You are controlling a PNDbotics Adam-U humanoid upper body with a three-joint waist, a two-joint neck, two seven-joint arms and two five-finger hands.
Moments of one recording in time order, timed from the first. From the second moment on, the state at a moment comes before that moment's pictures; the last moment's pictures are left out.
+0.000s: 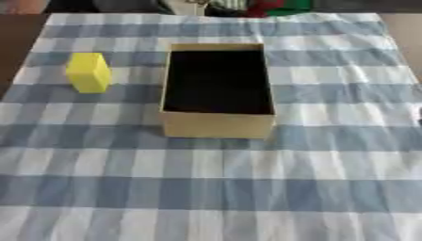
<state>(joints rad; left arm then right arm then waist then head) -0.48 0.59 0.08 -1.97 -0.30 0.14 0.39 -0.39 -0.62 -0.02 -1.99 0.26 -0.06 -0.71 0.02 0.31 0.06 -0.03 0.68</state>
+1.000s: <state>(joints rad) -0.95 0.81 -0.17 -1.43 -0.68 0.03 -0.69 -0.39 -0.62 0.00 -1.99 0.25 -0.06 -0.67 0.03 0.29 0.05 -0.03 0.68</state>
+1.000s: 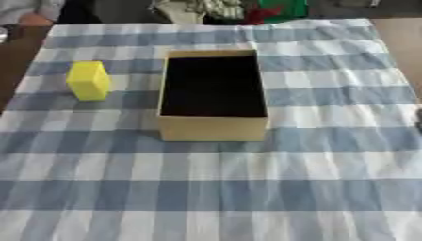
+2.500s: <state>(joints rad) -1.08 0.58 -0.29 -1.09 -0.70 -0.05 -0.91 -0.39 -0.62 0.02 -1.99 0.23 -0.05 -0.66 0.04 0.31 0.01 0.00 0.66</state>
